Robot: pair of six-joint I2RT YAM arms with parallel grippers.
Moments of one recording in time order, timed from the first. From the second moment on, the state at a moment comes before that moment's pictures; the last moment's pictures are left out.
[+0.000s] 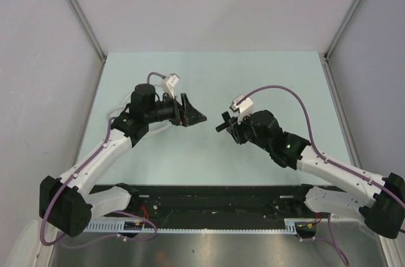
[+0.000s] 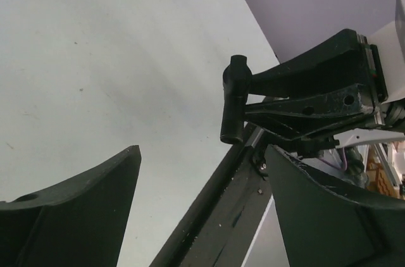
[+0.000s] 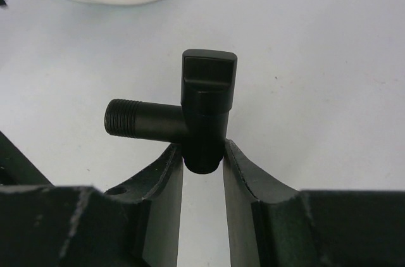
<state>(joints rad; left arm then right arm) -0.45 1.12 0.88 -0.14 0.62 -0.55 0.87 1.04 0.78 -0.17 0.17 0.08</state>
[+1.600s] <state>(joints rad) -0.60 1.15 0.86 0.07 0.53 -0.71 0.94 0.89 0.70 0.10 0.05 0.55</state>
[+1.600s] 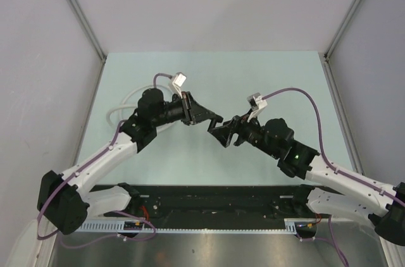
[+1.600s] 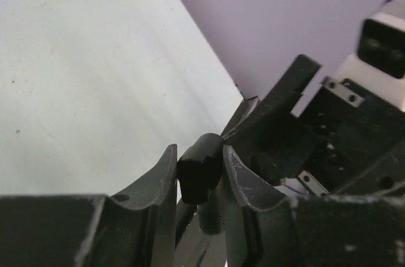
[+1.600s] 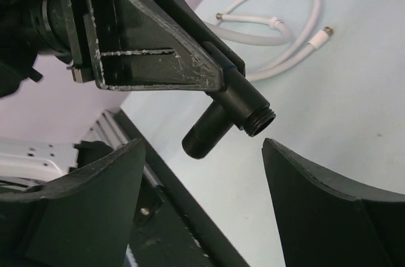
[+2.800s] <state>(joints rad) -0.45 1.03 0.82 0.12 0.88 -0.65 0.57 1.06 0.83 -0.03 -0.74 0.28</state>
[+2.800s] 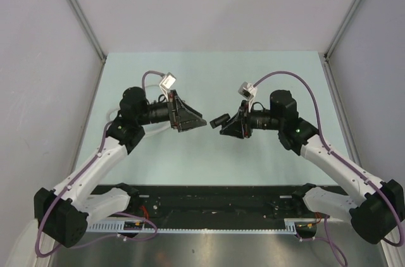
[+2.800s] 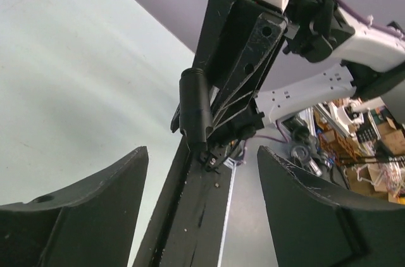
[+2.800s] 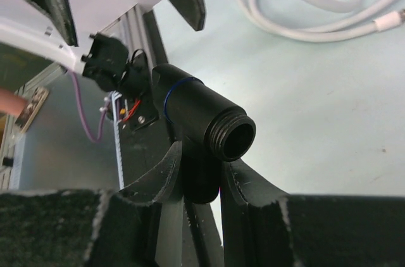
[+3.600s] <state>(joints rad) -0.53 1.17 0.83 0.05 0.97 -0.57 0.65 1.18 0.92 -0.17 -0.87 0.15</state>
